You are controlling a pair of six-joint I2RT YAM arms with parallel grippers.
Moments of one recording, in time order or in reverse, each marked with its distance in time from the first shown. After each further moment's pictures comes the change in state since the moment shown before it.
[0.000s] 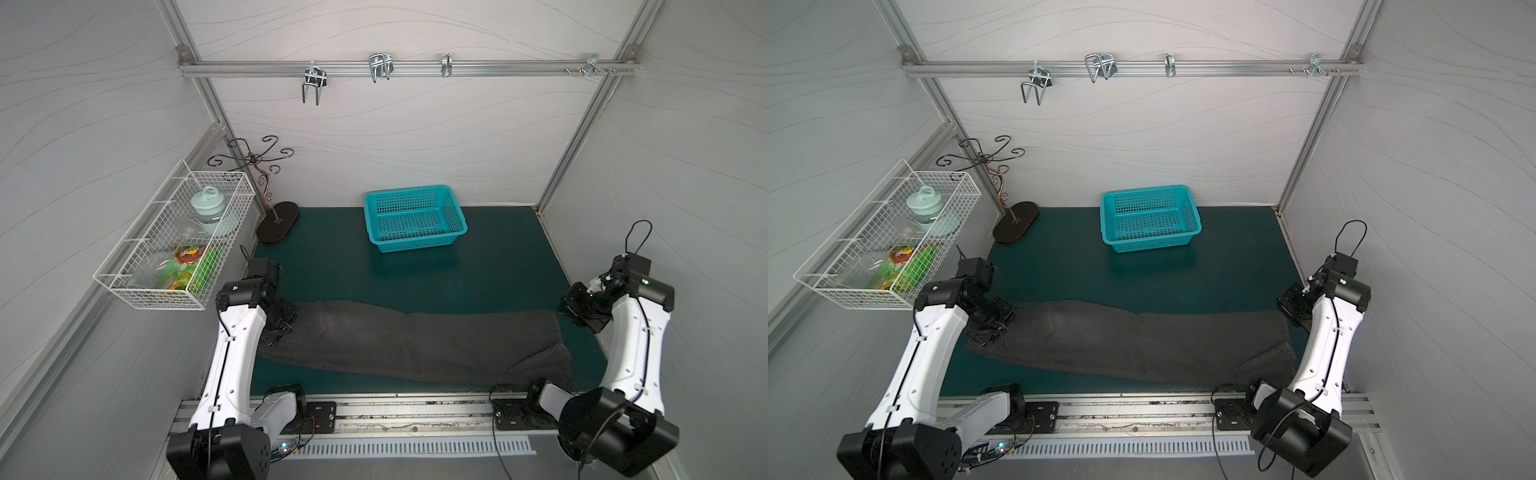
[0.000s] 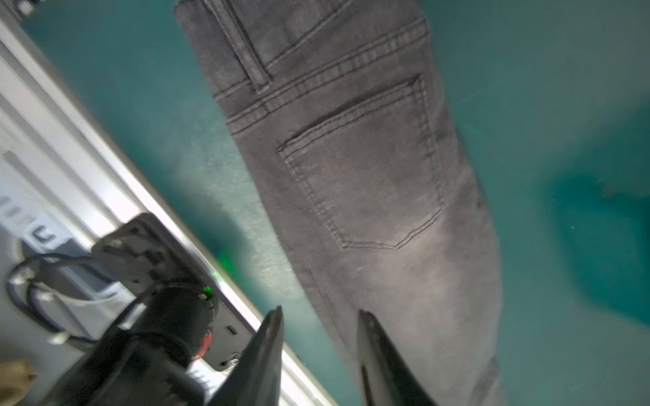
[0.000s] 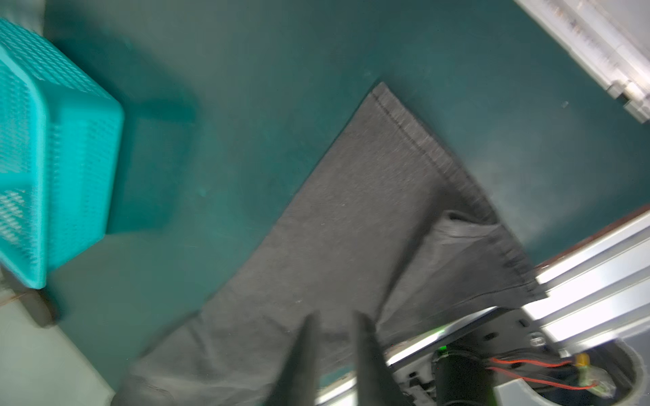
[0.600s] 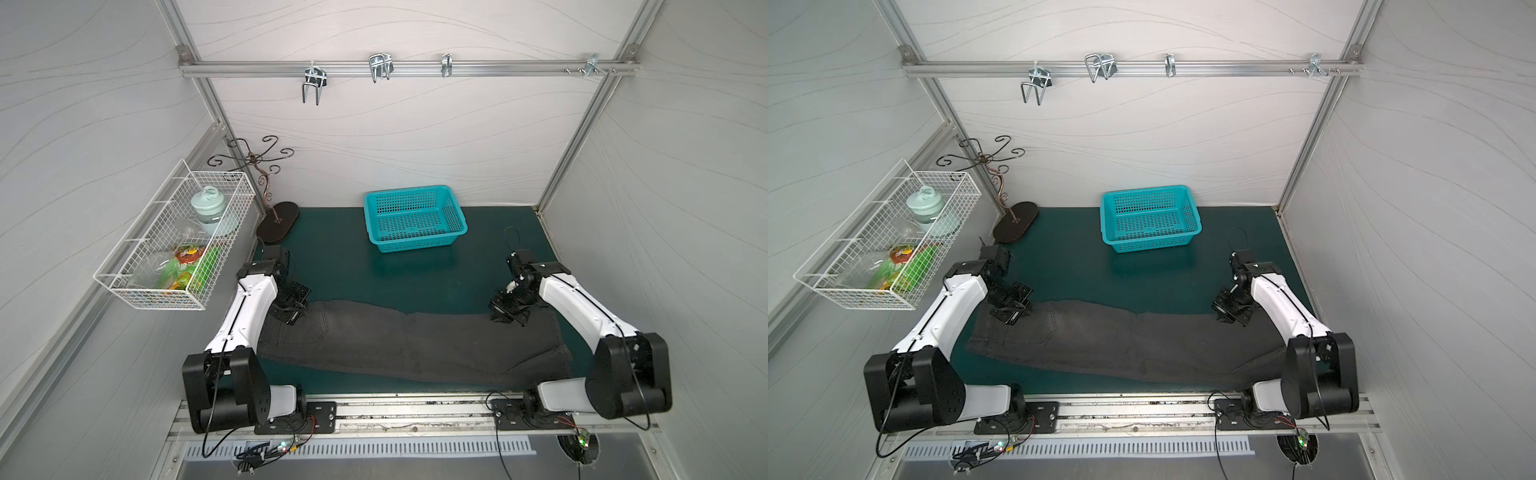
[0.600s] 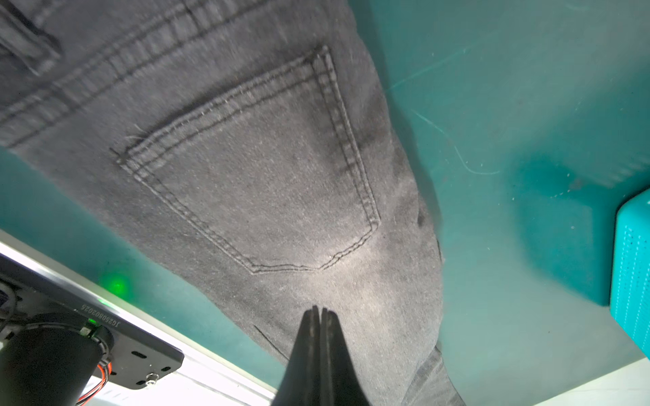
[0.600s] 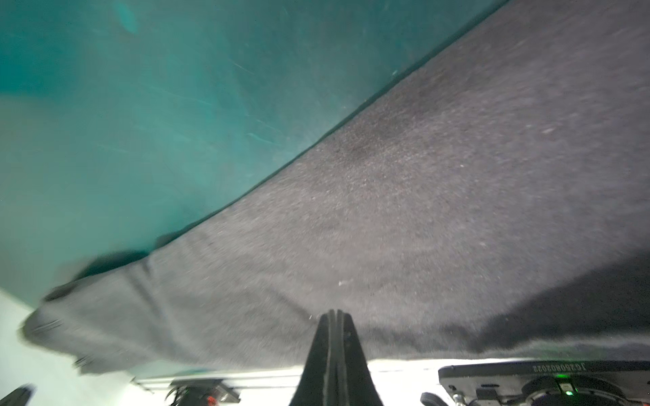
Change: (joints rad) left arm -0.020 0.257 -0.006 0.209 0.192 -0.015; right arm 0.702 0.293 -0.216 0.286 0.057 0.398
